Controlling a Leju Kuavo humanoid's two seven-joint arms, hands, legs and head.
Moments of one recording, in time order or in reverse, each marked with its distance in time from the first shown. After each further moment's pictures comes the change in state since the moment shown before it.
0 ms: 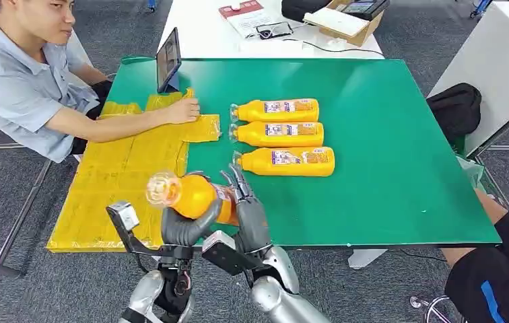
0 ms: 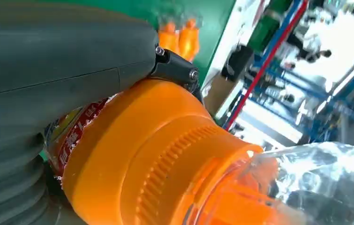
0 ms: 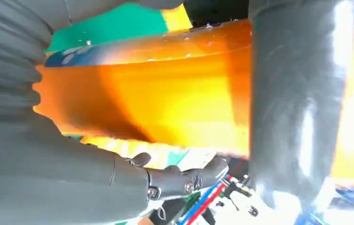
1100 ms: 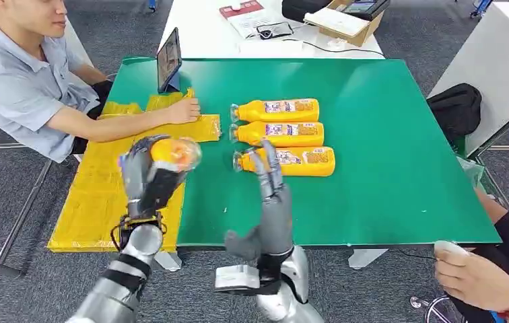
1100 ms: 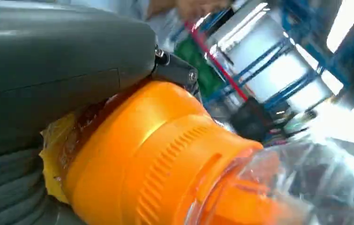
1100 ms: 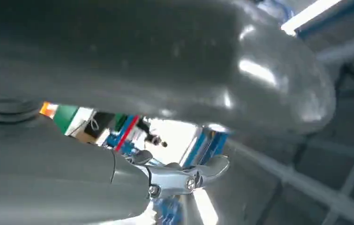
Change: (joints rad) left arm -0.359 0.098 0.157 0.408 -1.162 0.563 0.147; right arm 0.149 0.038 -0.125 -0.444 0.119 -0.138 -0.195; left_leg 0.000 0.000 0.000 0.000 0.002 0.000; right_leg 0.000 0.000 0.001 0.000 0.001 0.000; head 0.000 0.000
